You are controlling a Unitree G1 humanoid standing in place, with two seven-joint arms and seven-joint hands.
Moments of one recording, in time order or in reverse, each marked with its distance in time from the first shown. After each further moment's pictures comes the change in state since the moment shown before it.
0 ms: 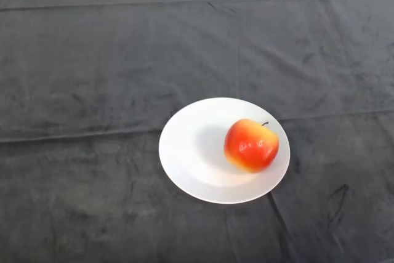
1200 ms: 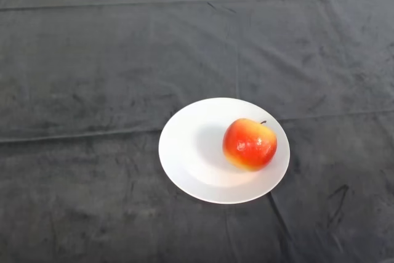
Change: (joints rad) left arm -0.035 0.007 -0.048 0.056 -0.001 -0.017 -0.001; right arm 0.000 0.000 0.000 0.005 0.000 -0.003 0.000
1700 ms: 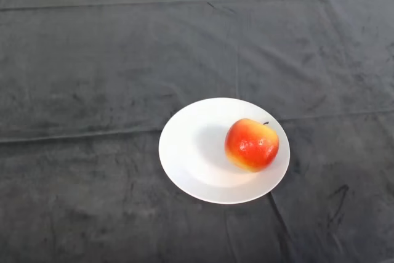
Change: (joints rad) left arm 0.000 0.001 -0.008 0.006 -0.001 -0.013 0.000; right arm 0.000 0.000 0.000 0.001 0.000 0.000 0.000
